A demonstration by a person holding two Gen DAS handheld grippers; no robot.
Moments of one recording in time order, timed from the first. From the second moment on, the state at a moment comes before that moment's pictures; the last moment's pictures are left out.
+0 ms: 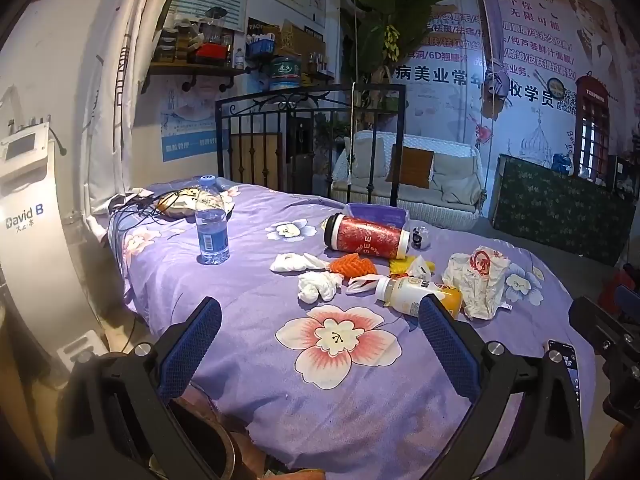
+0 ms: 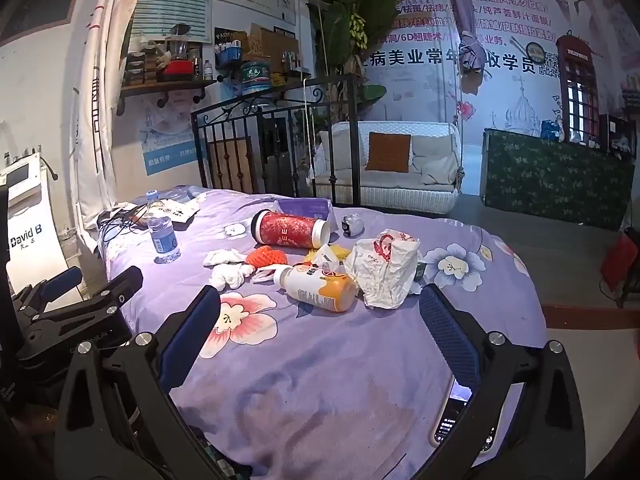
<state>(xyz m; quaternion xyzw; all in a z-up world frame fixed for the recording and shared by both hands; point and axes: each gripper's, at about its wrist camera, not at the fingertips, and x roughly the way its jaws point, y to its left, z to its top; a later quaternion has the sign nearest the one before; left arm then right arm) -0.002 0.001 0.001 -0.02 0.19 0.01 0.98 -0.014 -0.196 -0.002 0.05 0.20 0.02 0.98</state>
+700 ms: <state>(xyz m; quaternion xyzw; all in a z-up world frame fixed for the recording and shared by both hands) 0.000 -0.004 -0.001 -0.01 0.20 0.00 0.98 -0.009 -0.198 -0.006 0.06 0.20 0.02 0.98</state>
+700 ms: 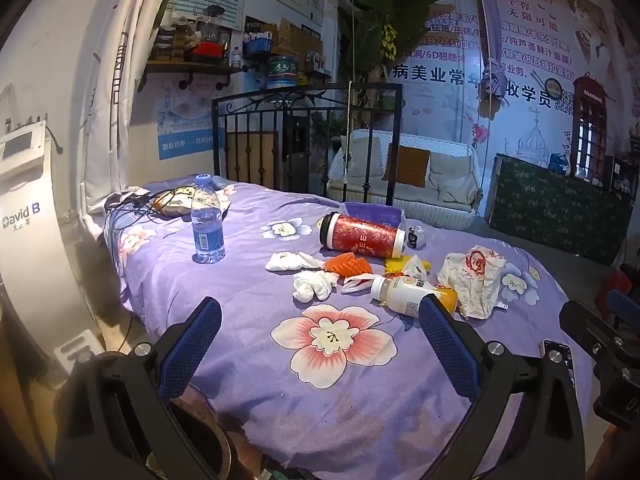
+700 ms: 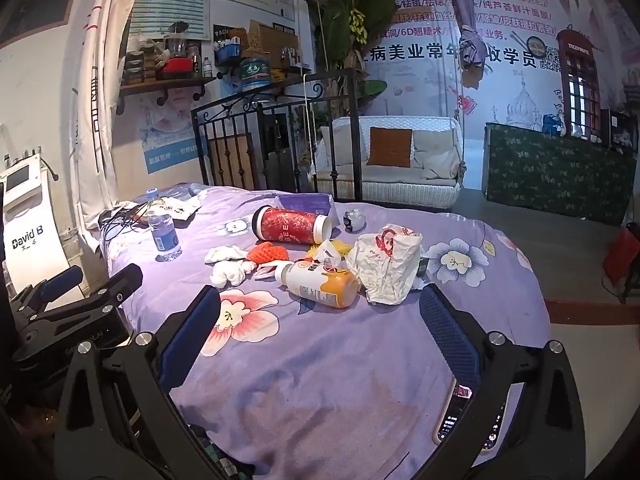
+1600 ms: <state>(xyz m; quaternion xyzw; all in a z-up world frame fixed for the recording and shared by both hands) -0.001 -0.001 -0.001 -0.01 0.20 0.00 0.98 -0.009 -0.197 -0.005 0.06 0.20 0.03 0.98</state>
